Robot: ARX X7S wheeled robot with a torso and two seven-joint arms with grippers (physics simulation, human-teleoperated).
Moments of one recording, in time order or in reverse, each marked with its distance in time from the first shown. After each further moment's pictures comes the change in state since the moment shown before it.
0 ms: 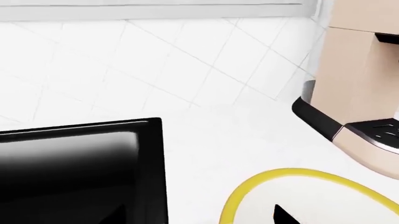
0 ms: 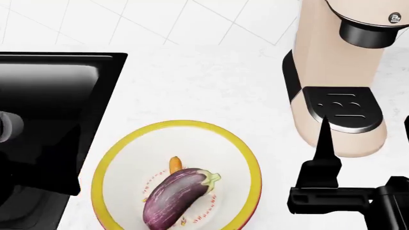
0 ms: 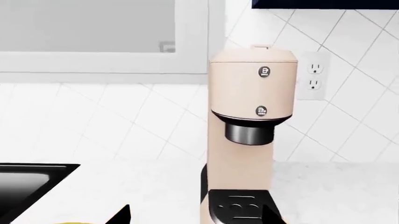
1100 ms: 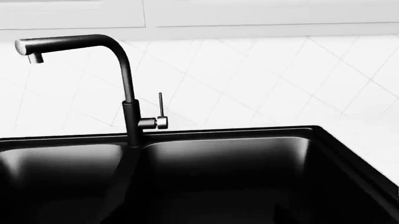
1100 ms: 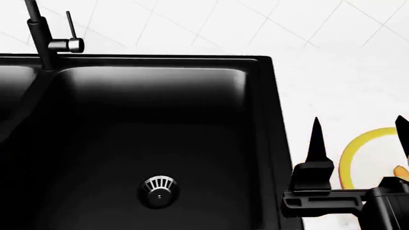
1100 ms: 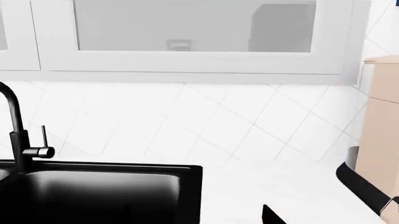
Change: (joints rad) left arm 0.110 -0.123 -0.133 0.072 -0.011 0.069 -0.013; right arm 0.018 0.015 -0.018 -0.010 0.040 -0.002 0.012
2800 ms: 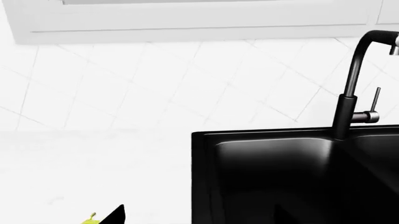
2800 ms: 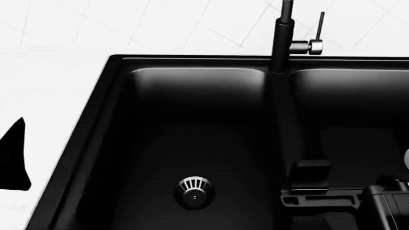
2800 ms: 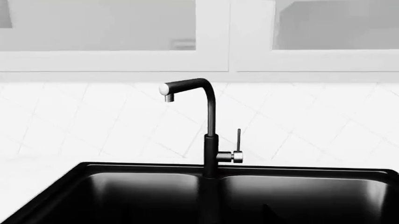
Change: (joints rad) left arm 0.026 -0.027 0.003 0.002 0.023 0.041 0.014; right arm 0.014 0.000 -0.024 0.008 0.009 -0.013 0.007
